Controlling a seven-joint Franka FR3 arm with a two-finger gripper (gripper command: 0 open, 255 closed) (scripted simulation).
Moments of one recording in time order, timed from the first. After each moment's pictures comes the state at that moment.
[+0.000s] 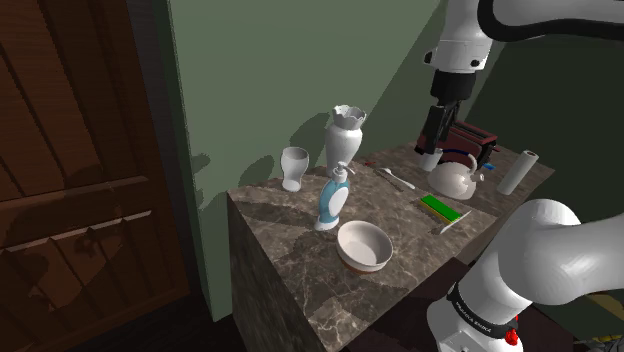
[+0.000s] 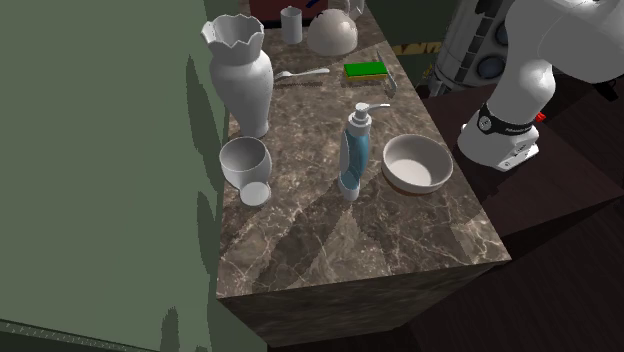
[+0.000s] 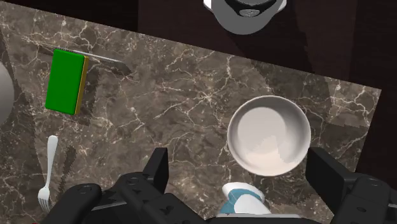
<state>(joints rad) 0.00 -0.83 -0.06 -2.42 -0.09 1.43 -0.10</state>
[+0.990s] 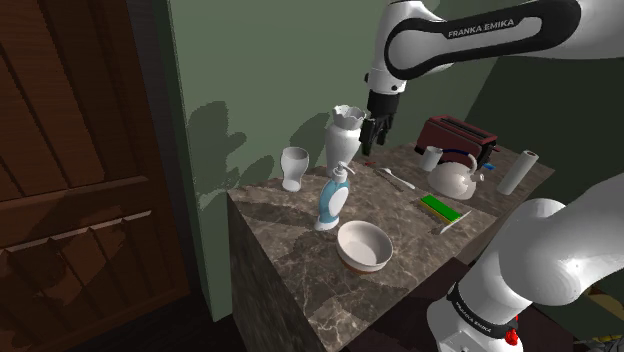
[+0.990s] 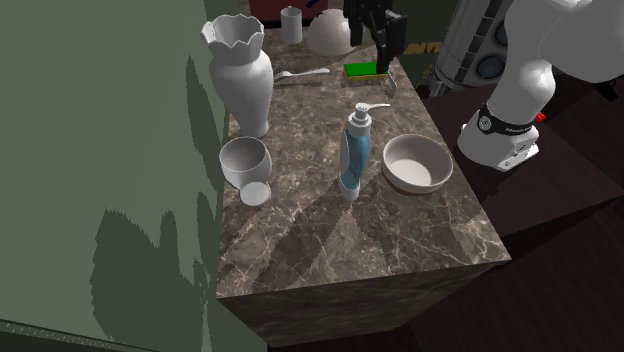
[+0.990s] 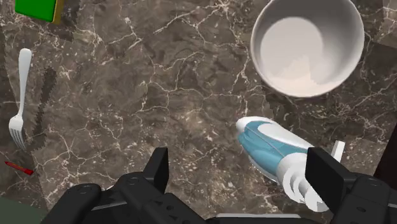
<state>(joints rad) 0.02 -0.40 -0.11 -2.34 -0.10 1.85 -0.14</state>
